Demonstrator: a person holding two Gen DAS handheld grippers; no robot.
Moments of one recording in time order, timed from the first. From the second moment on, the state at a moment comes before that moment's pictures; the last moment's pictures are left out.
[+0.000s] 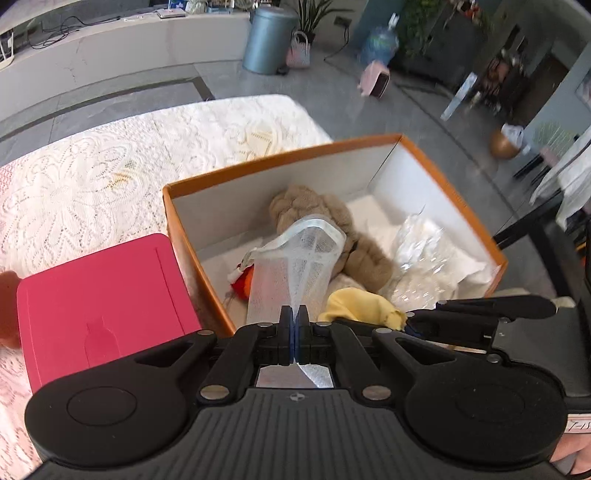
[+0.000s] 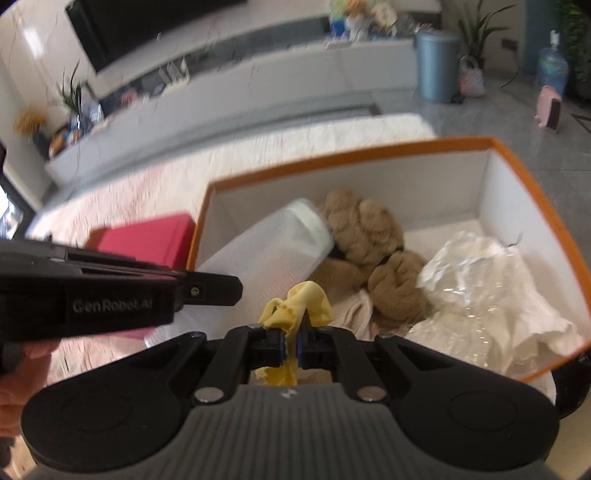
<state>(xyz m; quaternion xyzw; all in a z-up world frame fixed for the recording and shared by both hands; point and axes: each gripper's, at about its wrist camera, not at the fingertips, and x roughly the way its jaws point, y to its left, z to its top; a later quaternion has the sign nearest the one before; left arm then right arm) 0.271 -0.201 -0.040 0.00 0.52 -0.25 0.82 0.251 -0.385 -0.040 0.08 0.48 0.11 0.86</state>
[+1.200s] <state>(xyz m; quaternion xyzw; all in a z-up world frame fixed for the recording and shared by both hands) 0.243 -0.131 0.008 -0.03 0.44 -0.23 0.87 0.235 -0.349 0.026 0.00 0.46 0.15 0.87</state>
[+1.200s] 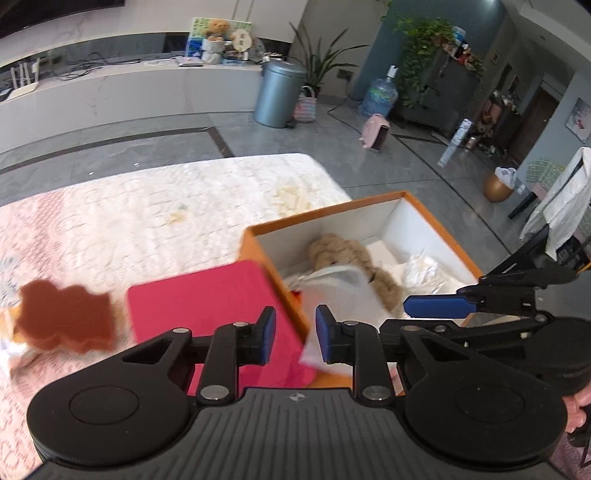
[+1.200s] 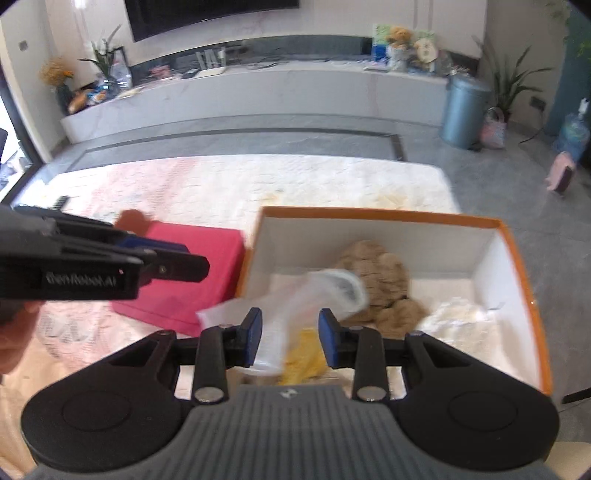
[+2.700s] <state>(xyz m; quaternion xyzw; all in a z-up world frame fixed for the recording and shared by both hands) 0.192 0.137 -0.035 -0.05 0.37 -0.08 0.92 0.252 -0.092 -0.015 -0.09 0.40 0.25 0.88</state>
